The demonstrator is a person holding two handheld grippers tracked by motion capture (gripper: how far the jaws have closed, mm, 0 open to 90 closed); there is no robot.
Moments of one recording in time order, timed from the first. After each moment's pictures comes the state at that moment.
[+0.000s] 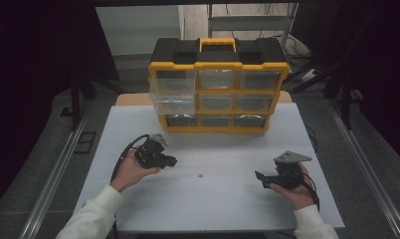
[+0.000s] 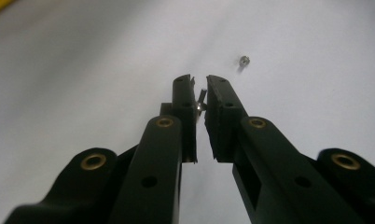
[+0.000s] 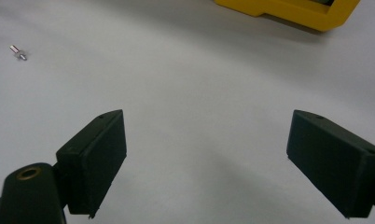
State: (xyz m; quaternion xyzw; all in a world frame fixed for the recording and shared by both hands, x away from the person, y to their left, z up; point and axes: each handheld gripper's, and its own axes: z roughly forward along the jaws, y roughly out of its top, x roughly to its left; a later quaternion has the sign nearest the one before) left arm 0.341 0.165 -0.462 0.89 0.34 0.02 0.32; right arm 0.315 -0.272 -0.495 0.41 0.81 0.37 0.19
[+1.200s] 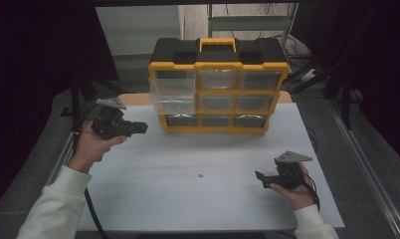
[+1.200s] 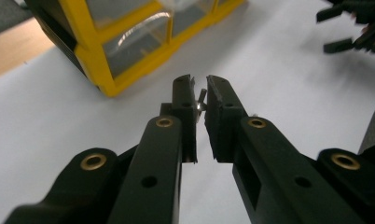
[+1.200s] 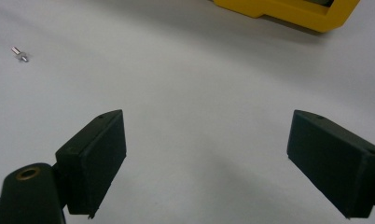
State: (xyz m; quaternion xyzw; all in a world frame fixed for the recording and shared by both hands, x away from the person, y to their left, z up) left arm 0.342 0.244 -0.351 0.84 0.37 0.08 0.40; right arm 0.315 -0.272 -0.495 0.41 0.81 0.37 0.19
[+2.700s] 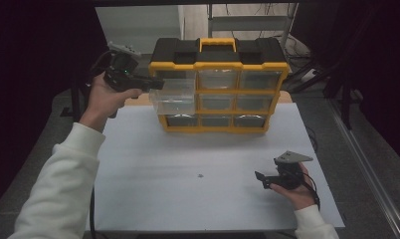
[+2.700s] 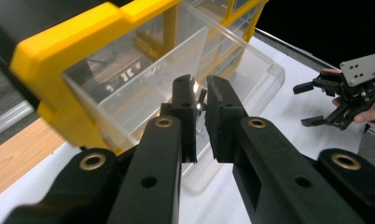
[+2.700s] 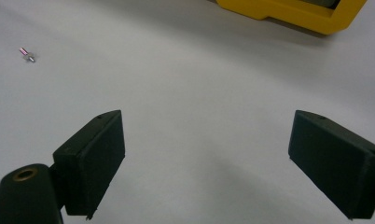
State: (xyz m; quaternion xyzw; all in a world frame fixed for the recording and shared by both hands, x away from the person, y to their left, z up) left arm 0.397 0.194 -0.253 0.83 0.34 0.10 0.42; right arm 0.314 -0.273 -0.494 0.41 0.81 0.37 0.18
